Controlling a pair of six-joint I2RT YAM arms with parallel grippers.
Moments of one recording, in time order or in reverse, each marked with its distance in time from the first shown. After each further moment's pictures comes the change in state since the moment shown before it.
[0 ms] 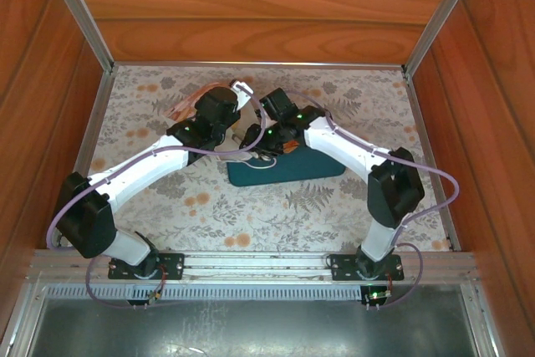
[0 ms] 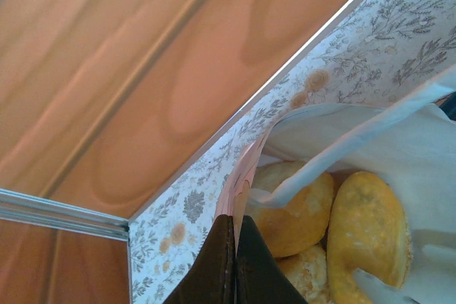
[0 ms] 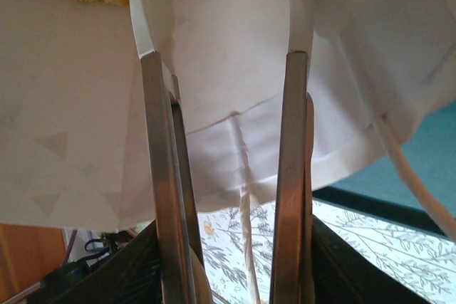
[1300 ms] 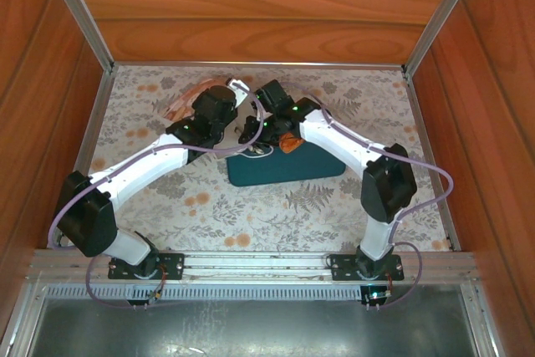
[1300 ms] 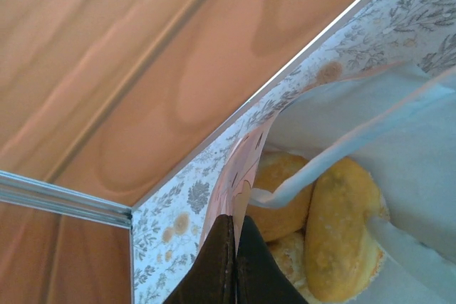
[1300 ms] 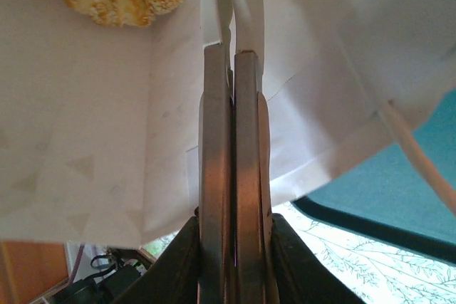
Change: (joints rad) left arm 0.023 0.008 -0.002 0.002 -0.019 -0.026; right arm 0.003 0.040 0.117 -0.053 0.032 -0.022
